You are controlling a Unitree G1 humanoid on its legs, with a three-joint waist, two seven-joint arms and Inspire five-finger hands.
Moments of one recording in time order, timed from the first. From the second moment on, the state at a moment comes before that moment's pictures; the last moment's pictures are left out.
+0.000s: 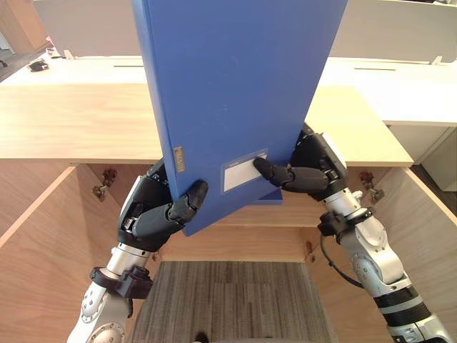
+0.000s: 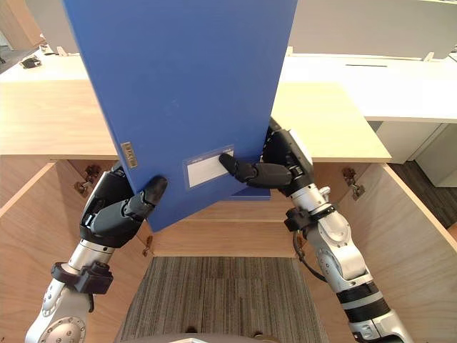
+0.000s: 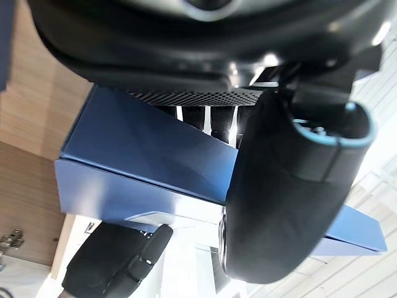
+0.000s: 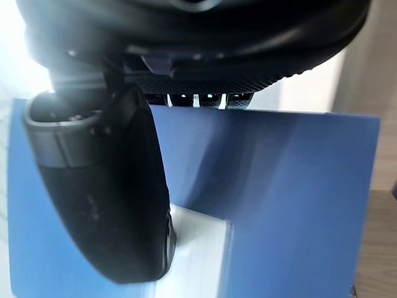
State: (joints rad) left arm 0.37 0.45 -0.04 -0.51 -0.93 -0.14 -0.33; right arm -0.17 -0.57 0.22 -0.09 0.70 -0.23 0.24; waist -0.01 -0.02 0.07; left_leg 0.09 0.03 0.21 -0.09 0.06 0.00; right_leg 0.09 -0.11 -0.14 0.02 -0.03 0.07
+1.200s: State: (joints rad) left arm 0.38 0.03 0.41 0.61 -0.33 -0.14 -0.07; right arm -0.09 -0.30 0.29 -0.24 0.22 -0.21 0.16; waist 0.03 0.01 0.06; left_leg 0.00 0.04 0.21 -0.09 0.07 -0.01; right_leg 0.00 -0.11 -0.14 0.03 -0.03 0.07
